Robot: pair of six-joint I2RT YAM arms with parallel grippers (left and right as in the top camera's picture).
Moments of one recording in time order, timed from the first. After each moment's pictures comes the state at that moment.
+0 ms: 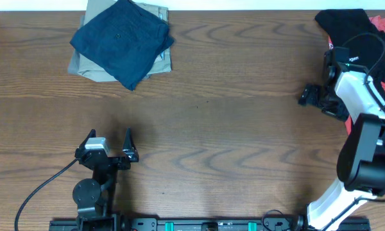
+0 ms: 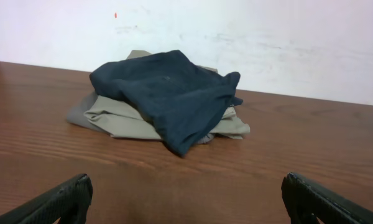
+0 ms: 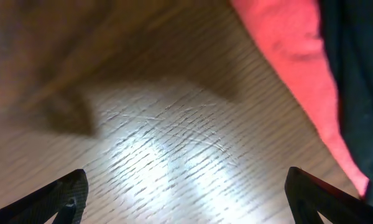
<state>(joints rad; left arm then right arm) 0.09 0.01 0.02 -0.10 0.13 -0.14 -0.17 1.90 1.33 -0.87 0.22 0.35</state>
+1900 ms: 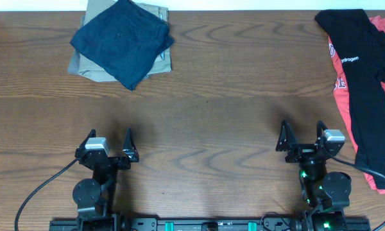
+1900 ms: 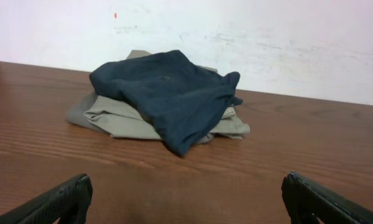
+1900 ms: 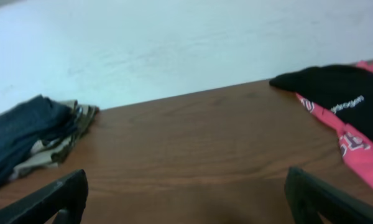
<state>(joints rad) 0.09 0.01 0.02 -0.10 0.13 -0.14 0.08 0.21 0.06 0.10 -0.01 0.25</state>
